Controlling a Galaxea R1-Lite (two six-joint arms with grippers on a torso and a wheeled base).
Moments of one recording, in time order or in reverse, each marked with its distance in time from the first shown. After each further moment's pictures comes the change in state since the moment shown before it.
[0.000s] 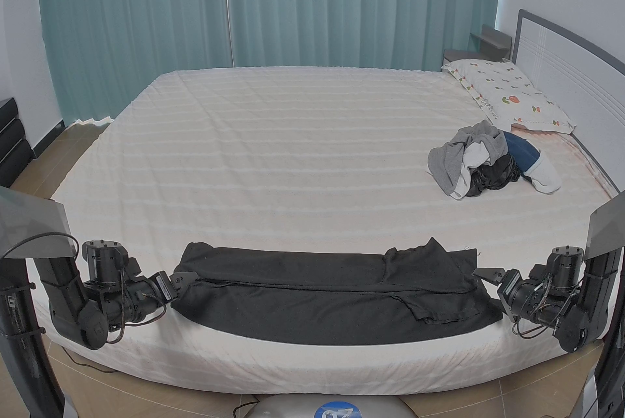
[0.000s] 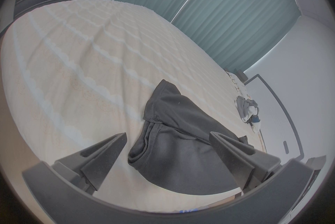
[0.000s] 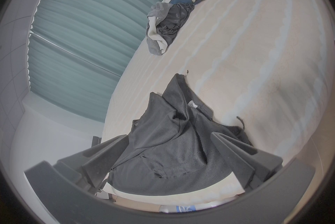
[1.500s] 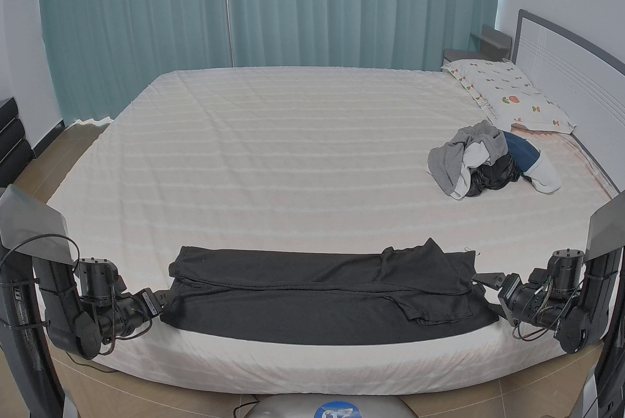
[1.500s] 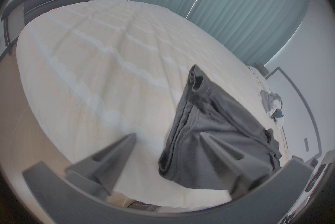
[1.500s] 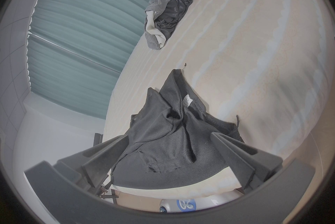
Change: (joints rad) left arm 0.114 0.035 0.091 -0.060 0.048 0.006; right arm -0.009 0.009 0.016 0.000 0.041 0.000
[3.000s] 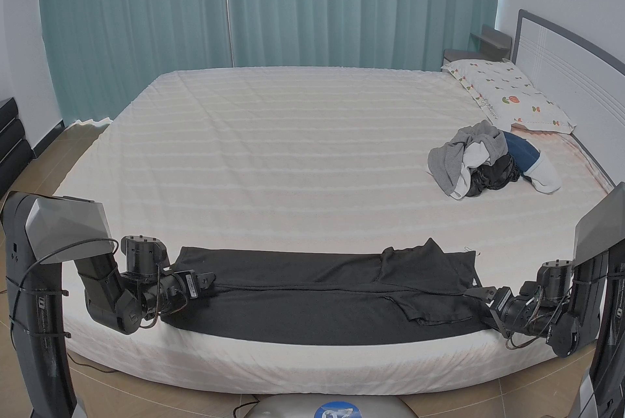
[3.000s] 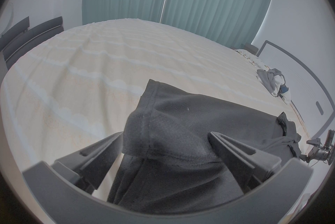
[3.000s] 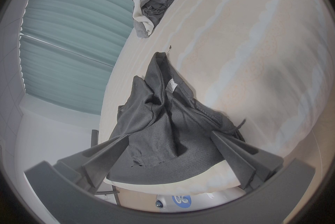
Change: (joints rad) left arm -0.186 0.121 -0.360 0.223 0.175 0.214; right arm 0.006 0.111 -0.003 -0.002 0.029 -0.003
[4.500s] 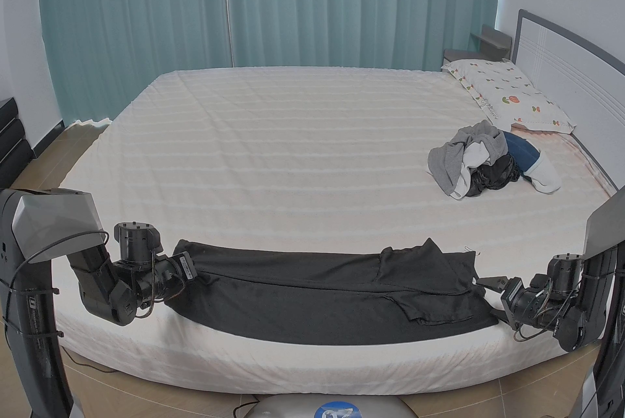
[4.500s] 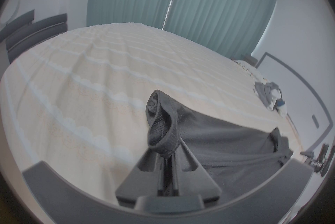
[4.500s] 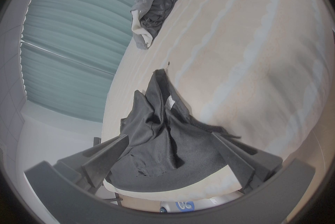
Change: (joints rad) left arm 0.013 -0.060 -0.037 0.001 -0.003 -0.128; right arm -0.078 -0.043 -0.019 0.003 0.009 0.015
